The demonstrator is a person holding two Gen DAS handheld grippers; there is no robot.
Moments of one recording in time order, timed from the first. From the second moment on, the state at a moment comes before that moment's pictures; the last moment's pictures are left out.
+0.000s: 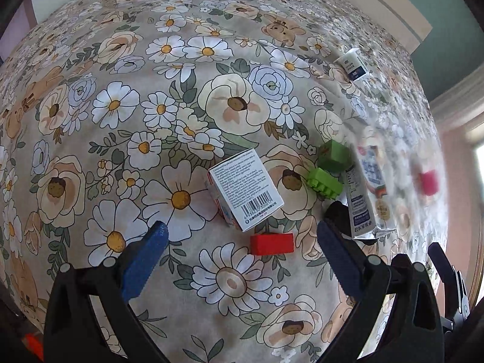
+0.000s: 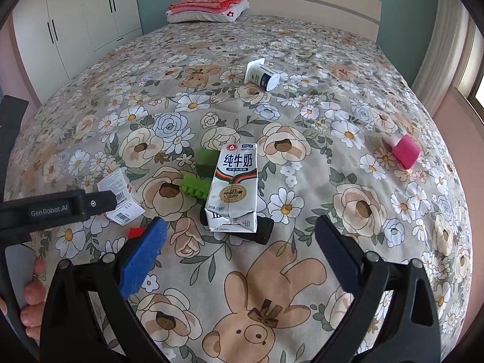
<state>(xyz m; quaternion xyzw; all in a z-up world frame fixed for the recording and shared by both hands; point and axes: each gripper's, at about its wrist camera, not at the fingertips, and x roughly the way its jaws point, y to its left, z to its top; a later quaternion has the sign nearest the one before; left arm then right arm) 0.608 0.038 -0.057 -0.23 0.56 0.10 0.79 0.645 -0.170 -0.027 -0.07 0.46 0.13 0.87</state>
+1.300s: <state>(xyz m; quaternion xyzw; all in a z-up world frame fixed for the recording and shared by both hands) 0.579 0.041 0.014 -0.18 0.52 0.04 0.84 0.633 -0.197 0.046 -0.02 0.46 0.11 0.88</state>
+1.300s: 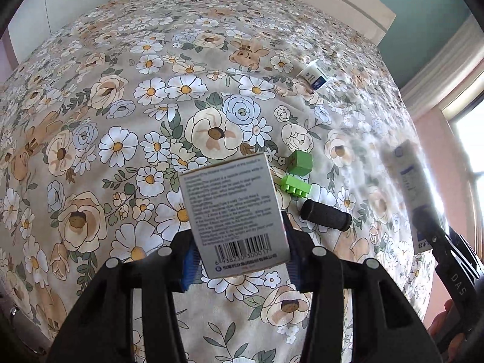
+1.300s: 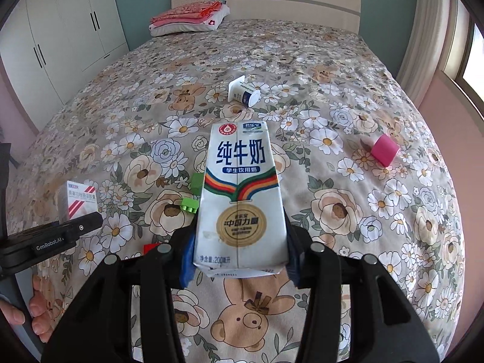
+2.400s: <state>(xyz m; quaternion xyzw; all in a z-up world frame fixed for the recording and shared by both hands) 0.266 0.051 0.239 0.00 0.32 0.00 0.95 0.293 -0.212 0.286 -0.06 0.30 0.15 0.94</state>
